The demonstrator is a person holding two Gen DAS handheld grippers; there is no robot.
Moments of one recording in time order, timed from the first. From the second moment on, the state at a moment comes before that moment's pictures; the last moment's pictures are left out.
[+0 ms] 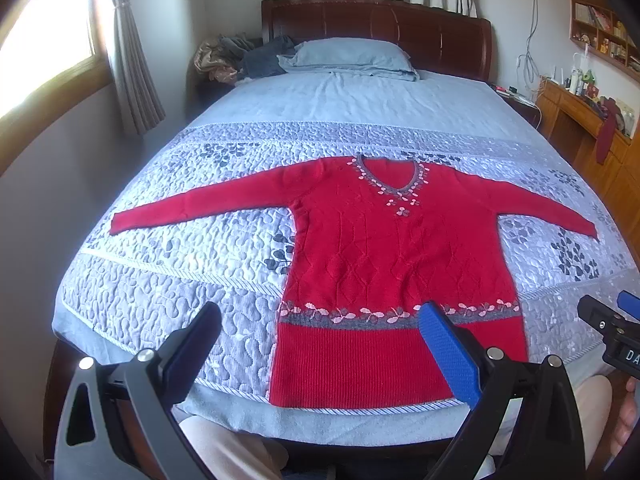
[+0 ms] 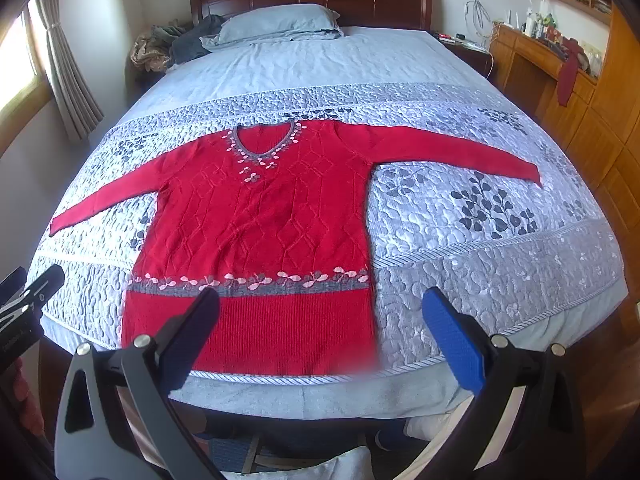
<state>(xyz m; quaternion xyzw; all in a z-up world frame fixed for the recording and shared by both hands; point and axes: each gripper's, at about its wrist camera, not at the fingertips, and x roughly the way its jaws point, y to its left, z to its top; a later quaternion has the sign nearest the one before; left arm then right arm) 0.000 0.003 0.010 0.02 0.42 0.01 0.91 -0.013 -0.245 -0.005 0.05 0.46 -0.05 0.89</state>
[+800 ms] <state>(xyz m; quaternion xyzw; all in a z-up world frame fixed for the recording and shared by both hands) 0.001 0.000 0.008 0.03 0.42 0.00 0.91 -0.009 -0.247 -0.007 0.05 0.46 -0.05 0.88</state>
